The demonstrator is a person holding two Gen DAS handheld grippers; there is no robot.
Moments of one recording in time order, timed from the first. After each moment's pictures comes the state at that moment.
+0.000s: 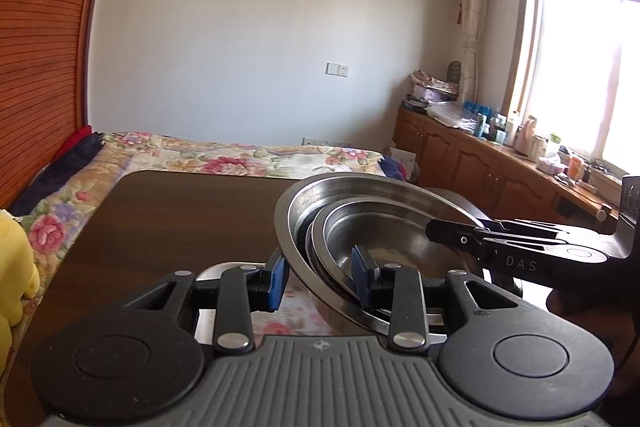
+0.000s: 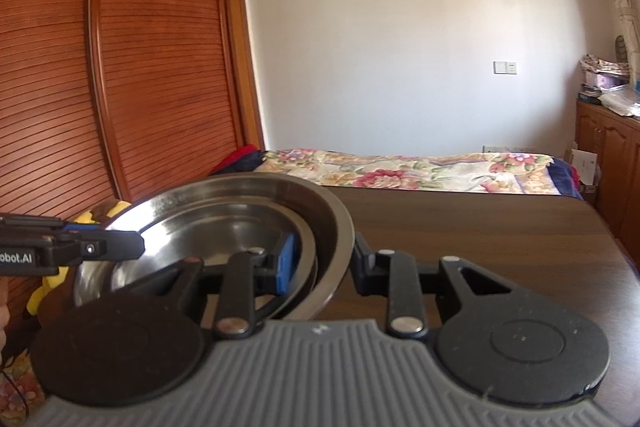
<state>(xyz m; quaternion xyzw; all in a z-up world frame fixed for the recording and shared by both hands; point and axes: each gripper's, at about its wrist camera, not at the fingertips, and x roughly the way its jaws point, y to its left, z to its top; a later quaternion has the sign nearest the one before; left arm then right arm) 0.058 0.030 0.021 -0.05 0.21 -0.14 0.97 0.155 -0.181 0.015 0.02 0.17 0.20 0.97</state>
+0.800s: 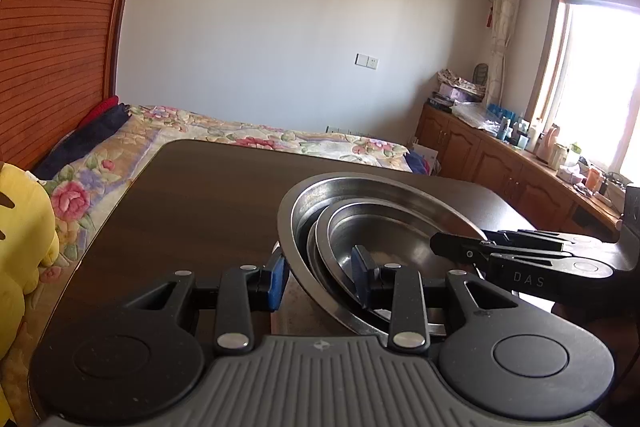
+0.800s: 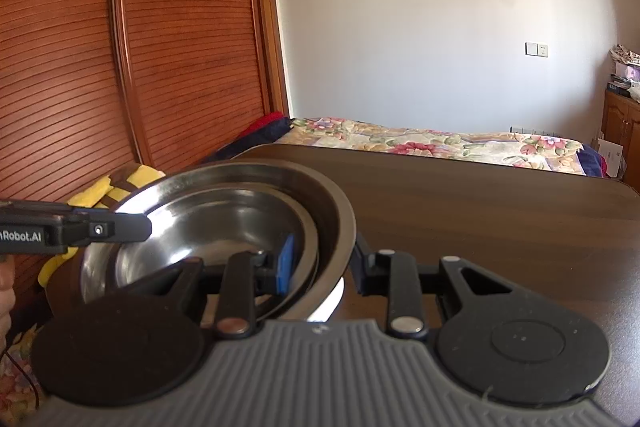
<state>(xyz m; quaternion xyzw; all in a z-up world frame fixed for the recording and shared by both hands) 0.058 0.073 0.001 -0.08 0.23 -0.12 0.96 0.157 -0.135 0.002 0.00 0.21 0.23 0.95</state>
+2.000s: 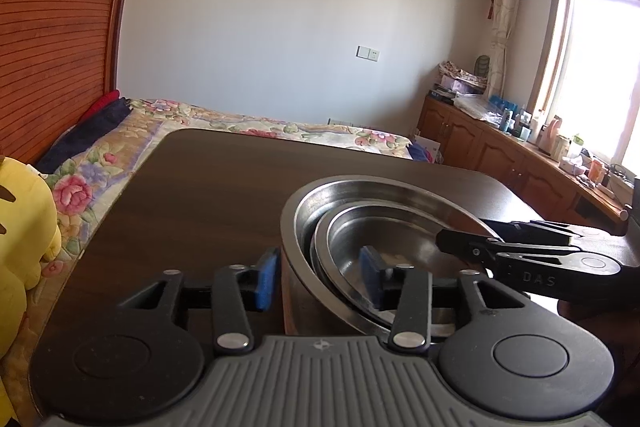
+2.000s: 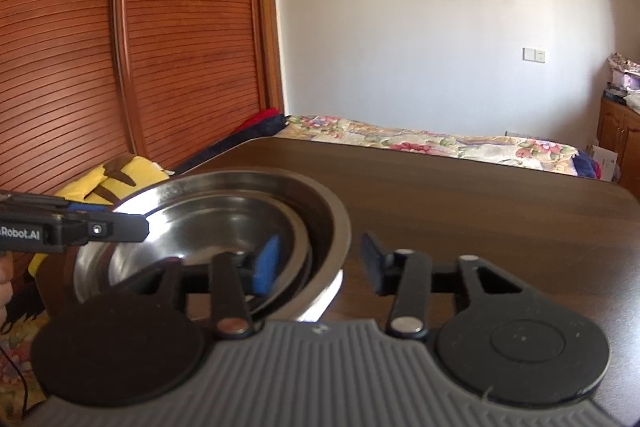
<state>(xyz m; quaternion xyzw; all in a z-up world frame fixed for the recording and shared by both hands) 0.058 0.077 -0.008 -0.07 0.24 -0.12 0.96 0.154 -0.126 -0.004 -0.02 0.20 0.21 0.96</state>
